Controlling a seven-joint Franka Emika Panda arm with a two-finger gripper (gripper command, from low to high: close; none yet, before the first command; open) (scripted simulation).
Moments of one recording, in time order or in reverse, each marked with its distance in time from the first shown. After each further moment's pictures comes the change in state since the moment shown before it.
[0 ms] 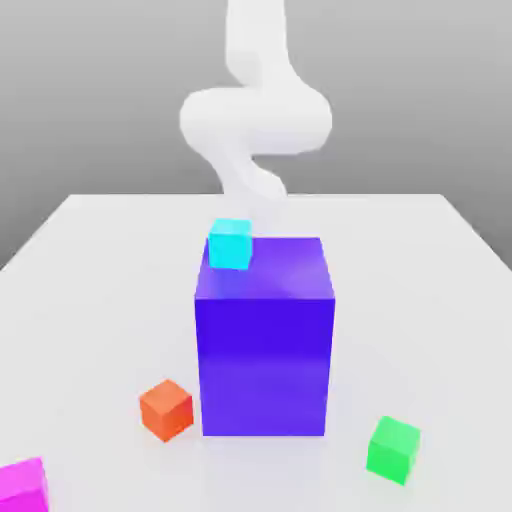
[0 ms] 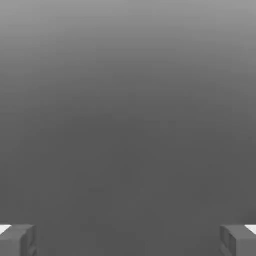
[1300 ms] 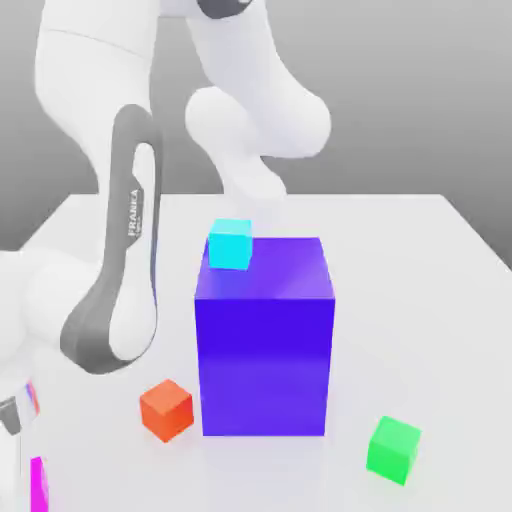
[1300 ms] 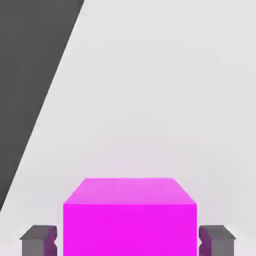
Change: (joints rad) arm -0.366 1.265 -0.091 0.118 0.123 0.405 0.535
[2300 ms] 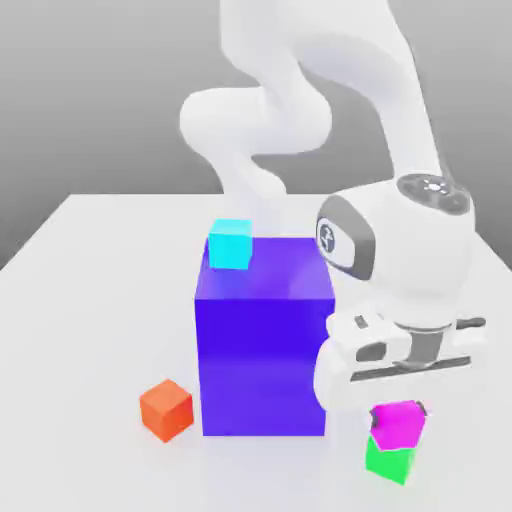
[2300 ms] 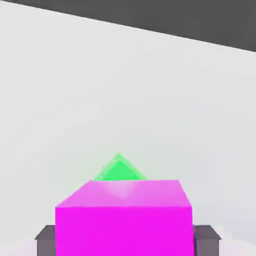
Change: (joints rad) arm 0.455 -0.301 0.379 -0.354 -0.316 0.040 -0.289
